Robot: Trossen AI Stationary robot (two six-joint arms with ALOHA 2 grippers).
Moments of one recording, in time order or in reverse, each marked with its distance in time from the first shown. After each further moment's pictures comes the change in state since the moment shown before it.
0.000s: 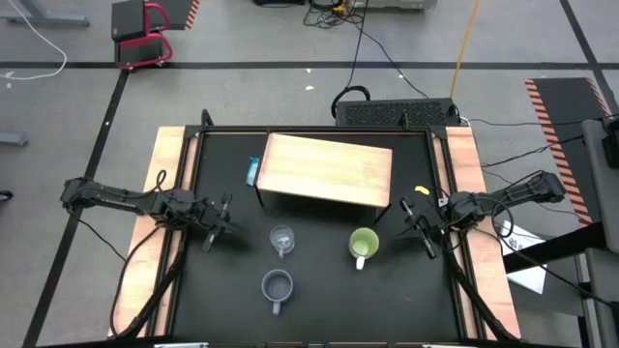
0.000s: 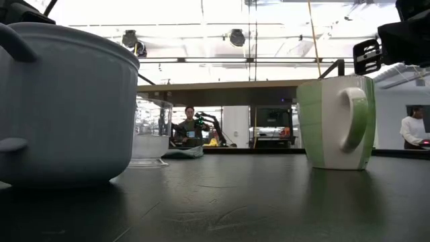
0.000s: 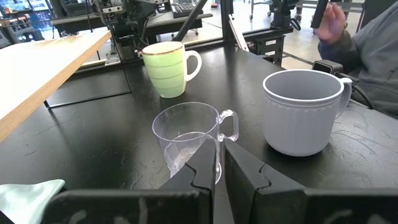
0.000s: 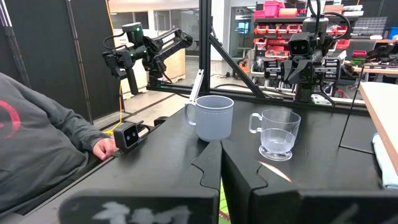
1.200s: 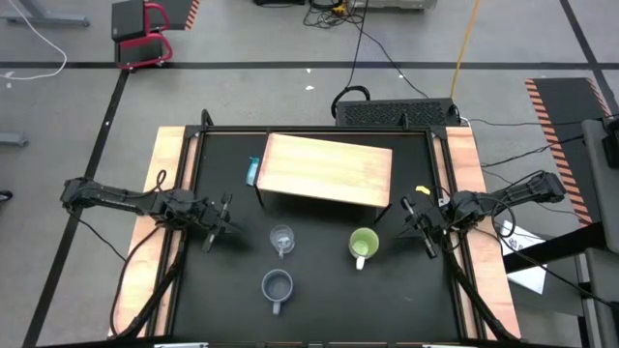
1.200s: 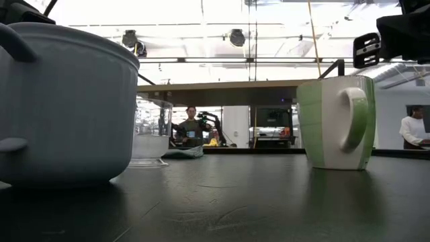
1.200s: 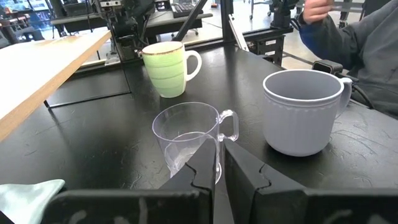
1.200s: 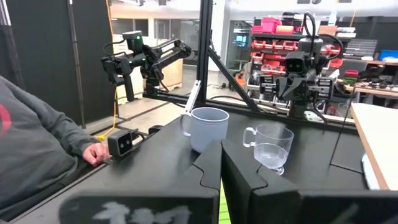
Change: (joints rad) left arm 0.000 0.000 0.000 0.000 0.000 0.000; right arm 0.000 0.000 0.000 0.046 0.014 -0.054
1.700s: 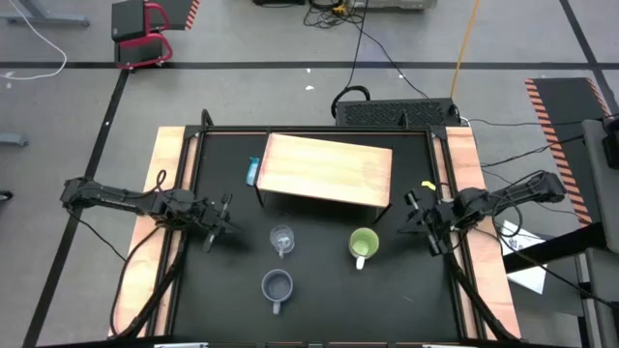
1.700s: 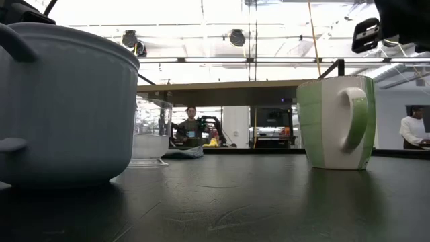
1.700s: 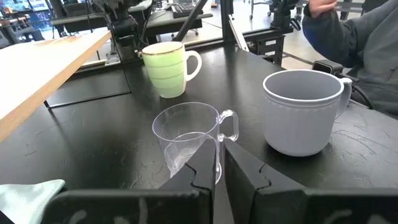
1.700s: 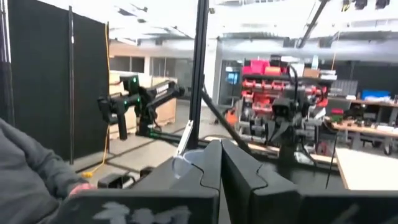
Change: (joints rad) left arm 0.000 0.000 0.000 0.000 0.000 0.000; right arm 0.000 0.017 0.003 0.182 0.018 0.000
